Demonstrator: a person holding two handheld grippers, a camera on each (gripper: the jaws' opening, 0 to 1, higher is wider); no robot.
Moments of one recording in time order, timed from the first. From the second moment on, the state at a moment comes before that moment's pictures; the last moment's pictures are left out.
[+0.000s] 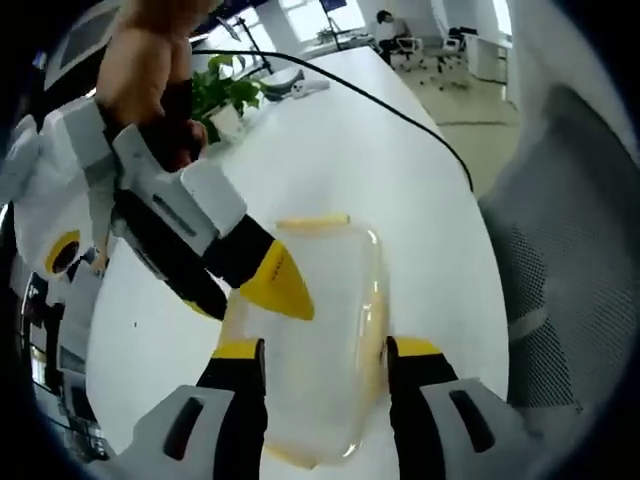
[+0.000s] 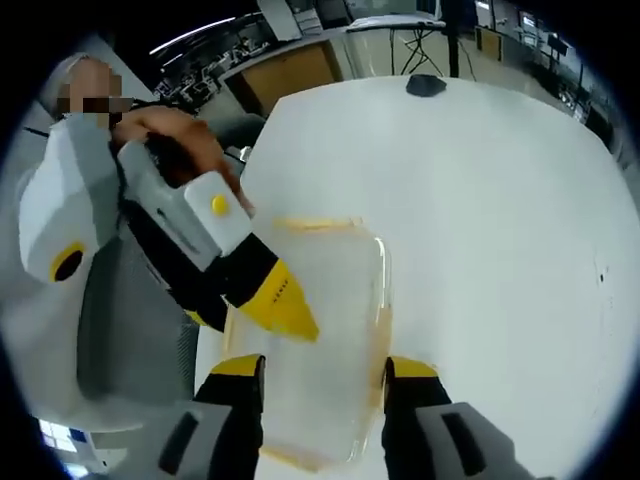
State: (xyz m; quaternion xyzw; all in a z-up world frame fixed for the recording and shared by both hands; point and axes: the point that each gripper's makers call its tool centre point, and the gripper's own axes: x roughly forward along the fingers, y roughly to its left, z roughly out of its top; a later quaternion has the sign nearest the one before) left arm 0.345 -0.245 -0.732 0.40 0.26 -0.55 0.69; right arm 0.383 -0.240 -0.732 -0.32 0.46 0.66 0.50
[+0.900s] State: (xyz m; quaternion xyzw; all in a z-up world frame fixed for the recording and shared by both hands) left arm 0.383 -0.199 -0.741 0.40 0.36 -0.58 0.61; right arm 0.374 -0.277 -0.745 -0.39 0.42 0.57 0.60
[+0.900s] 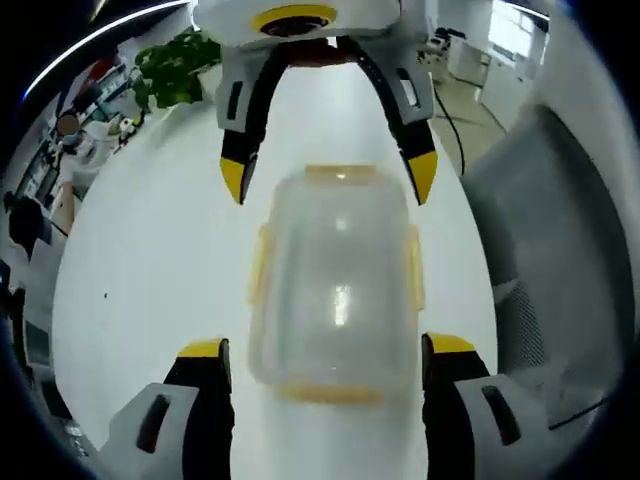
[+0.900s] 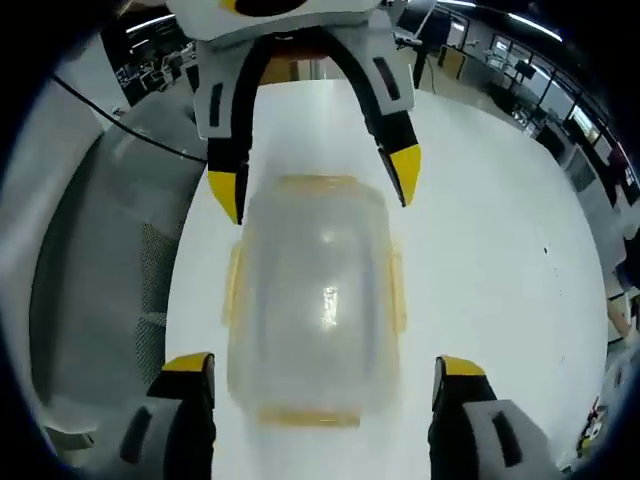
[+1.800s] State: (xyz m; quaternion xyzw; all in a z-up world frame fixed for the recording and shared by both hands) left arm 0.378 -0.131 -0.753 0.40 0.36 -0.58 0.62; right arm 0.371 -0.209 -0.759 -0.41 0.41 0.57 0.58
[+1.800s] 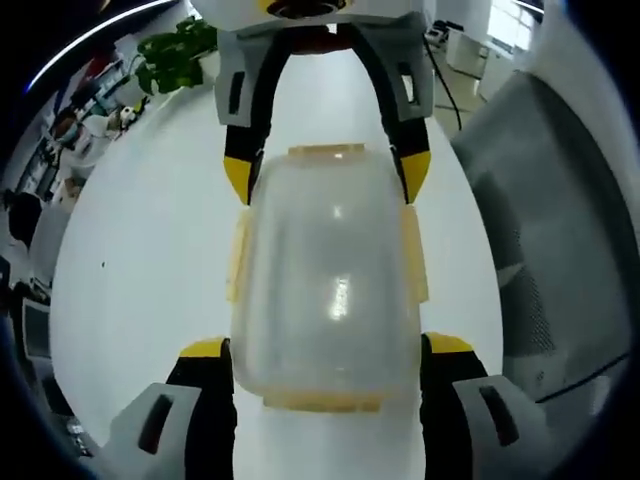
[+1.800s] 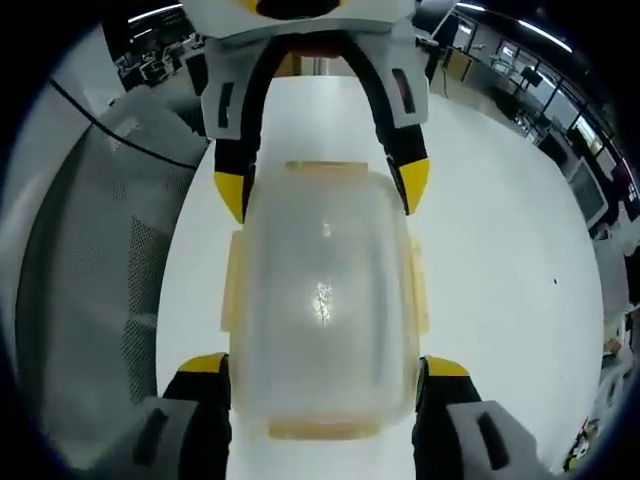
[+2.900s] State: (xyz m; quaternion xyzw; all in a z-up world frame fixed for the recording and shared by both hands) left arm 0.441 -0.070 -0.755 0.40 0.37 -0.57 0.61; right arm 0.437 -0.148 -0.759 -0.40 0.40 0.58 0.58
